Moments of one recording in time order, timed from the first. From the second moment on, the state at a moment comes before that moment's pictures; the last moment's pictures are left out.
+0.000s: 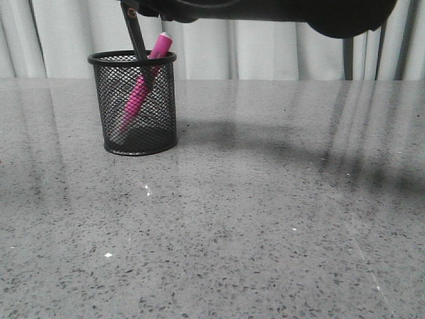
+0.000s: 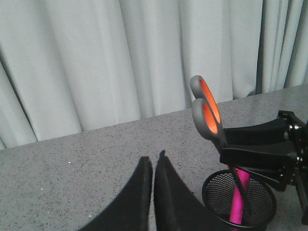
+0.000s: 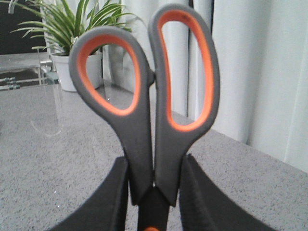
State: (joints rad) left arm -0.25 0.78 -0.85 -0.35 0.33 0.40; right arm 0.59 1.78 -1.10 -0.39 -0.75 0.27
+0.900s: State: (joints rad) left arm -0.25 0.78 -0.85 -0.35 0.33 0.40; right arm 0.59 1.78 -1.03 -0.44 -0.77 0.27
